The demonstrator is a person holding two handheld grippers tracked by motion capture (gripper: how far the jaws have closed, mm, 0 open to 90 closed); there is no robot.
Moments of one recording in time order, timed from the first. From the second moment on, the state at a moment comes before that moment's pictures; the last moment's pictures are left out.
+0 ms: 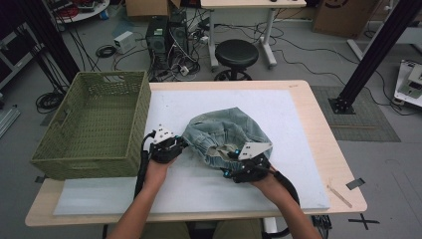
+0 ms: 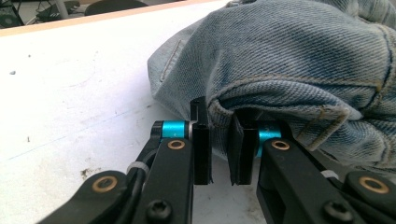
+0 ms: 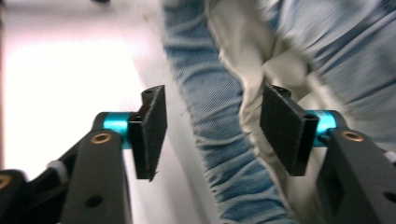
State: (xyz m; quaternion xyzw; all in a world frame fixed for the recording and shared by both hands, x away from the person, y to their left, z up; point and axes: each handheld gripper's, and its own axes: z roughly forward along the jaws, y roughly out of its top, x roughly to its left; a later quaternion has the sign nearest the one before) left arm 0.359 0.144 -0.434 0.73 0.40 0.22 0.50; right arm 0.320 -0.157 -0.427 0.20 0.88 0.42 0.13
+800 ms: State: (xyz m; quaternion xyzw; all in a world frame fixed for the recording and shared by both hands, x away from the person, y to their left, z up) left arm 0.358 0.123 -0.429 0.75 0.33 0.25 0.51; right arm 0.394 -0.202 -0.384 0.37 0.79 0.43 0.26
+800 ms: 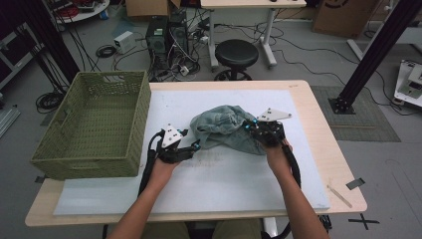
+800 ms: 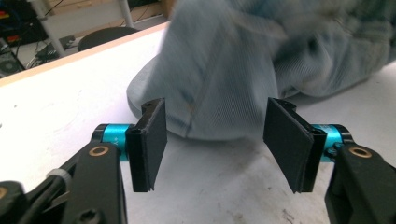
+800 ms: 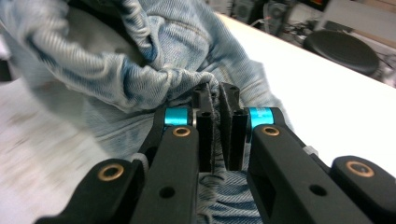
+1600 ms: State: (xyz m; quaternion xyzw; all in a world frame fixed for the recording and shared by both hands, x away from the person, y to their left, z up) left arm 0.414 0.080 -0.418 0.76 0.34 0.22 0.51; right arm 0.434 -0.229 -0.409 0.45 0.77 0.36 0.27
